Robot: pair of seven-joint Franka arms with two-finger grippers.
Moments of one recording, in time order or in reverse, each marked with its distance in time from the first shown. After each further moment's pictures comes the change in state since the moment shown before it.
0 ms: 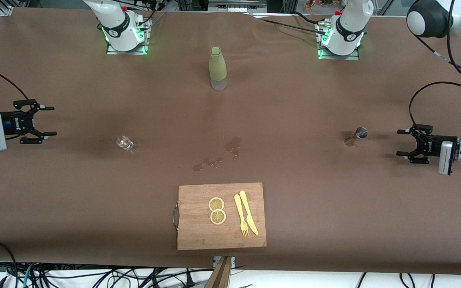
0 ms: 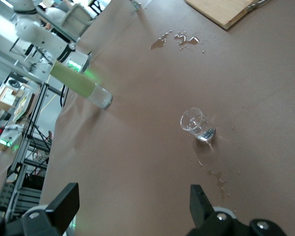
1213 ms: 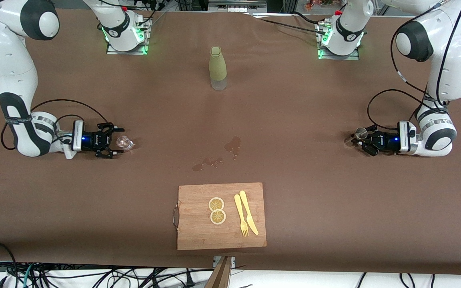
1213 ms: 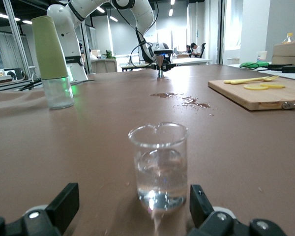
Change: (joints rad) left arm 0.042 0.256 -0.079 -0.252 -0.465 -0.108 1.240; right arm -0.024 0.373 0.166 -0.220 0.428 0.238 -1.056
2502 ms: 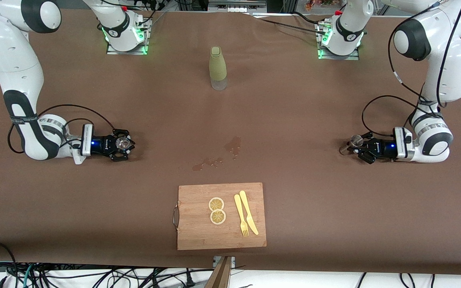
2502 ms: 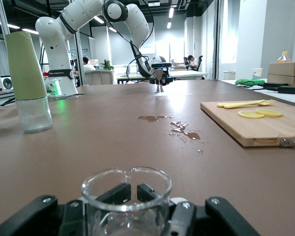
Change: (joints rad) left arm -0.012 -0.009 -0.045 0.020 -0.063 0.026 -0.017; right arm 0.008 -0.024 0.137 -0.017 0.081 0.076 0.029
